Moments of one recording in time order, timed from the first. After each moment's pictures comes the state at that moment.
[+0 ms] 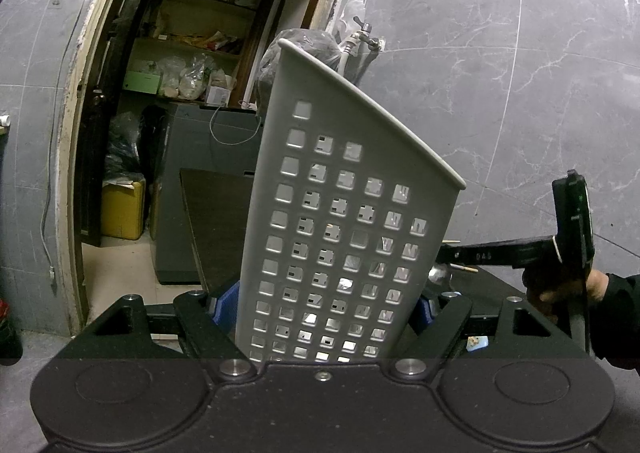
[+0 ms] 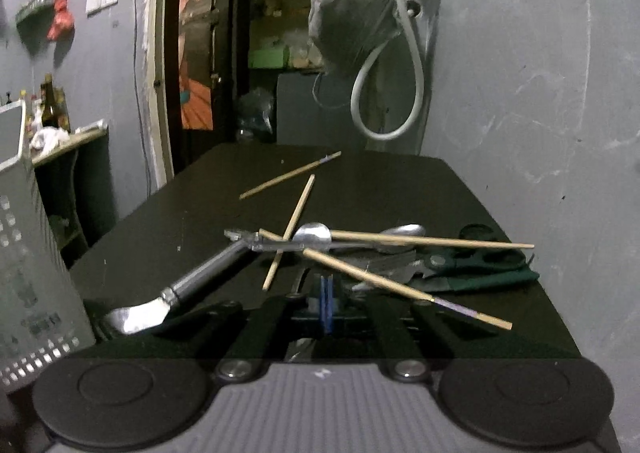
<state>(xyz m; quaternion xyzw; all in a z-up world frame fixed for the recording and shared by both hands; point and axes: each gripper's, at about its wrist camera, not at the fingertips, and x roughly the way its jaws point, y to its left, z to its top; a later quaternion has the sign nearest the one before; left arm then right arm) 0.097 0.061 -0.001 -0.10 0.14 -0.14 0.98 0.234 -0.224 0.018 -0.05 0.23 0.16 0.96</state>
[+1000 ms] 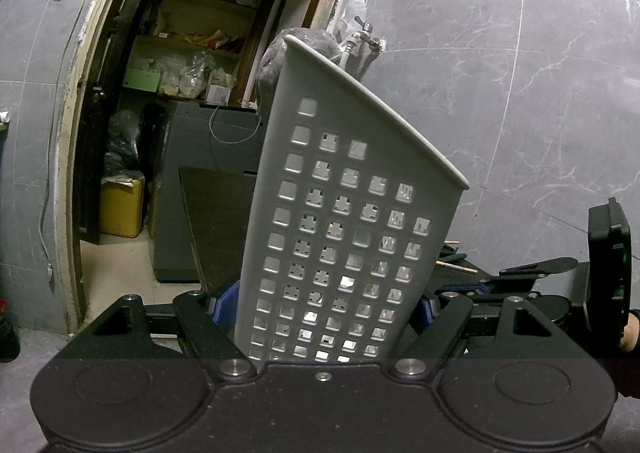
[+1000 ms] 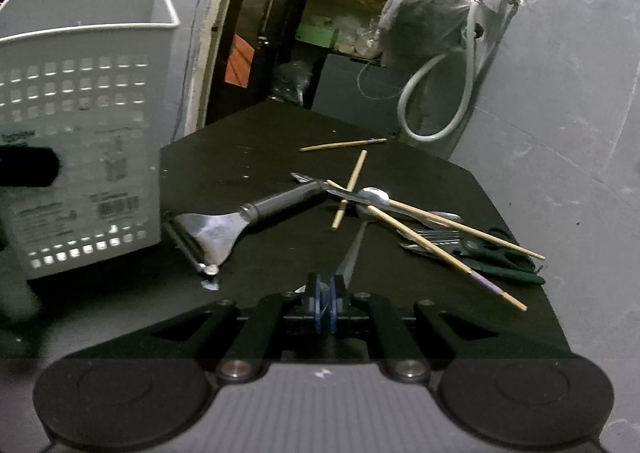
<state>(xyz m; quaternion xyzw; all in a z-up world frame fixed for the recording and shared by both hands) 0.096 0.061 -0.003 -0.11 0.14 -0.14 0.98 0.168 -0.176 -0.006 -0.18 0.23 0.18 0.94</state>
